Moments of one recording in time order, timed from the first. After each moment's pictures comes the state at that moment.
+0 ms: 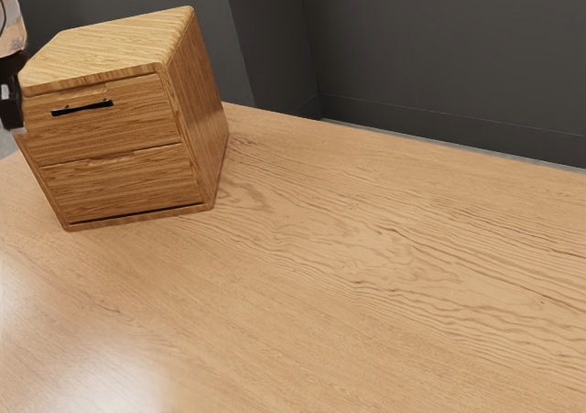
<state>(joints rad) 0.57 0.12 -0.03 -1.26 0.43 1.72 -2.03</state>
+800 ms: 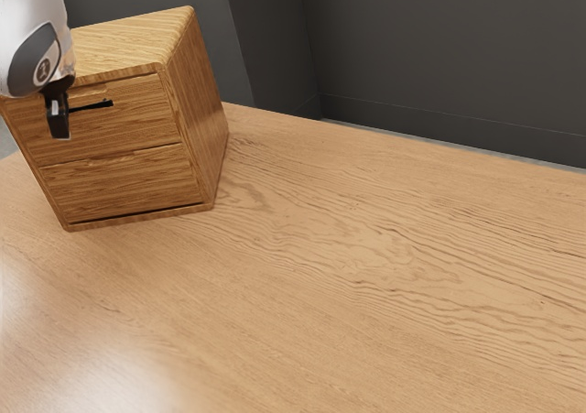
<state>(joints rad) 0.55 0.29 0.00 -1.22 0.46 1.93 -2.01</state>
